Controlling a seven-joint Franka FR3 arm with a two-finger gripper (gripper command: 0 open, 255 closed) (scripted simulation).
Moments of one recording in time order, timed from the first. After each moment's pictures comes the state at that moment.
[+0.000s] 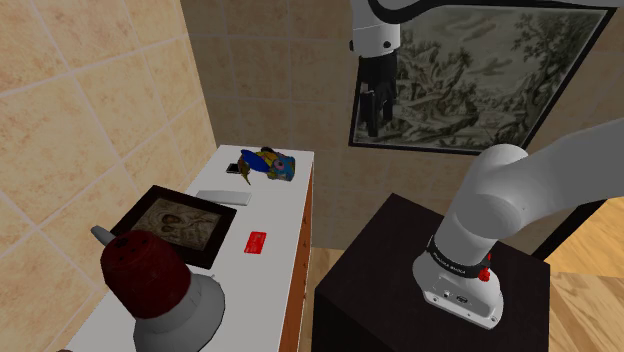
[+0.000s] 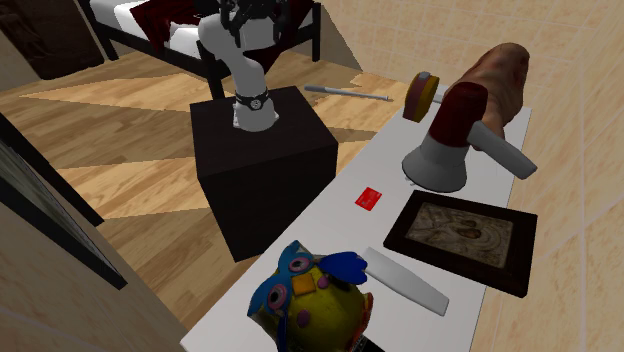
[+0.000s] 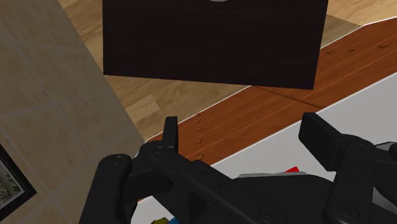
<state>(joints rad) -0.01 -0.76 0.05 -2.45 -0.03 1.46 -0.06</state>
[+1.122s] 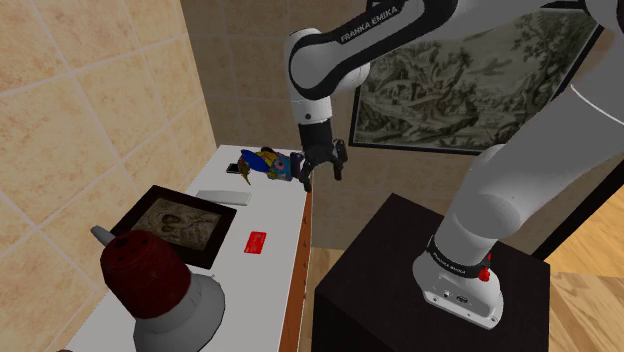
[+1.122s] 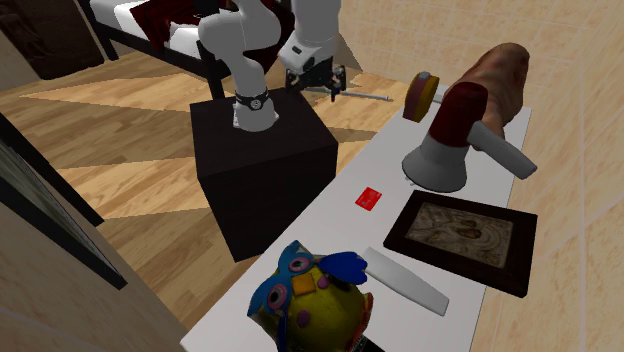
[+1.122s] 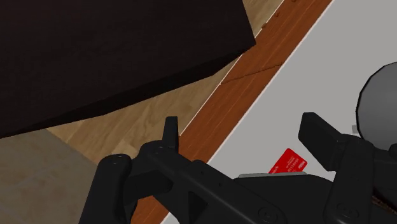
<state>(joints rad) -0.01 -0.34 0.23 -2.48 0.28 1.83 0.40</state>
